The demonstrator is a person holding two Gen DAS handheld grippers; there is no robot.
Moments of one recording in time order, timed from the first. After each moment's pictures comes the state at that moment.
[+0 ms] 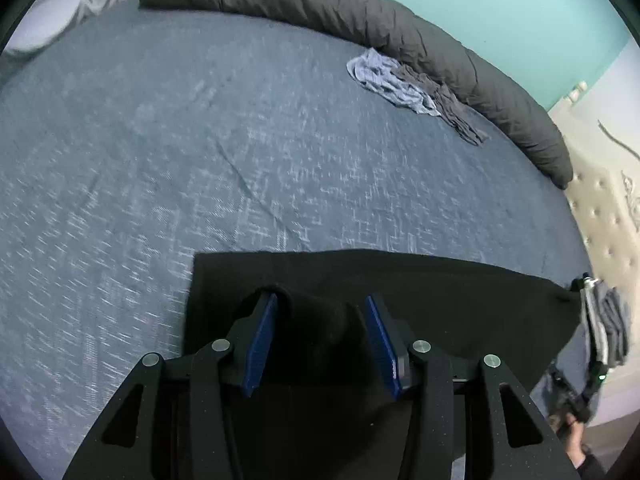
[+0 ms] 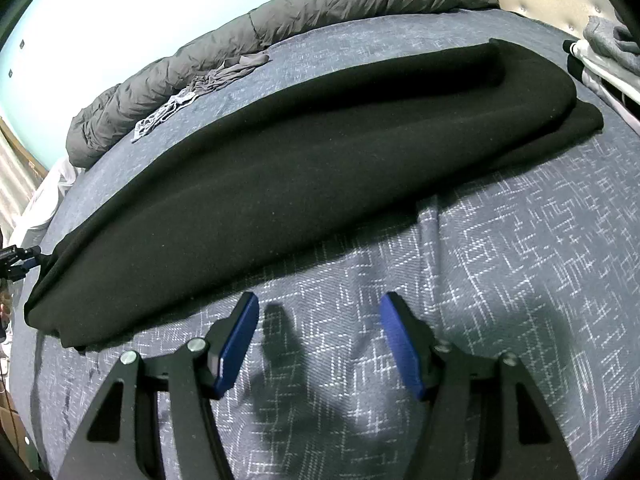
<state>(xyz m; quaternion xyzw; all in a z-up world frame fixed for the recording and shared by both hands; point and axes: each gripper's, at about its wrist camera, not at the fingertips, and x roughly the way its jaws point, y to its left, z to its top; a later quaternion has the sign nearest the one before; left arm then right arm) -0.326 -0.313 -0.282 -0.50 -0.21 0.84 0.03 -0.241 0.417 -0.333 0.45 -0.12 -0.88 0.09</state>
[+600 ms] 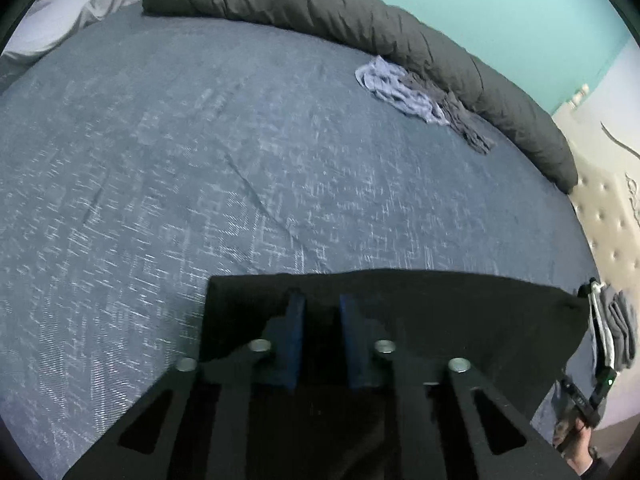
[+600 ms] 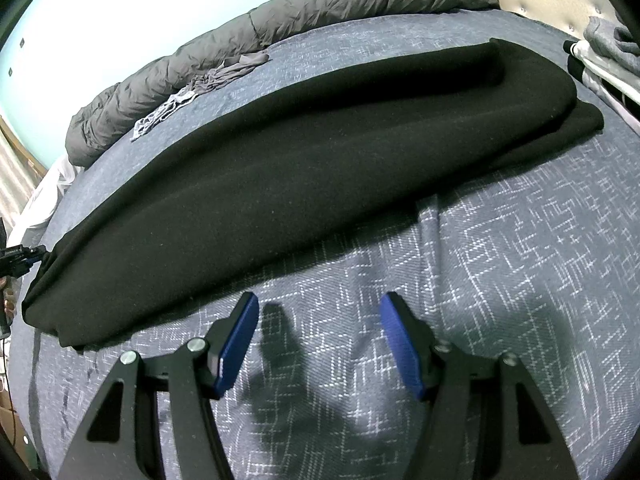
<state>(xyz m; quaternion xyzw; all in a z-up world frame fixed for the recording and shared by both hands) -0.327 -0.321 -0.279 -0.46 -0.19 0.87 0.00 -0.242 0.417 -0.333 0.45 -0.12 -0.88 0.09</state>
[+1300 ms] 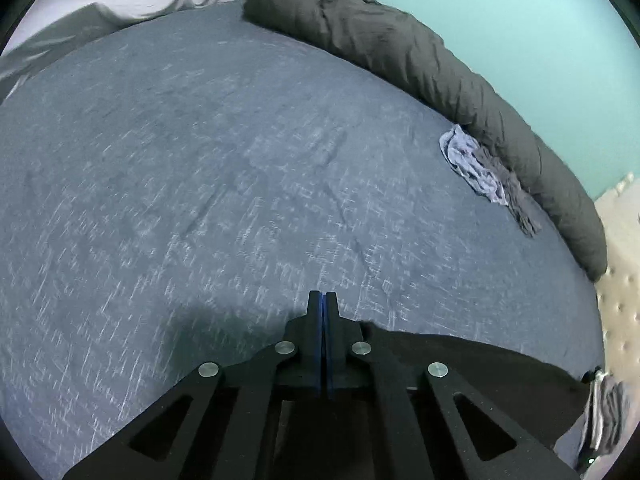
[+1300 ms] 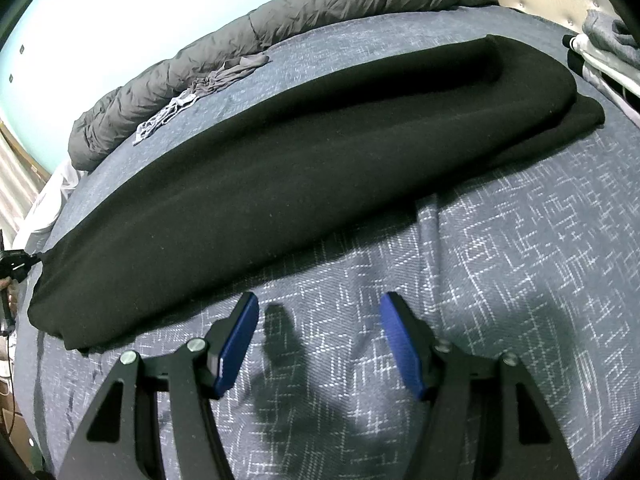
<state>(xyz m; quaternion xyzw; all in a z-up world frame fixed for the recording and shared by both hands) -0.306 -0.388 -0.273 -0.42 -0.26 0.86 -0.11 -0.239 0.419 -0.332 0.45 -0.13 -0.88 0.10</state>
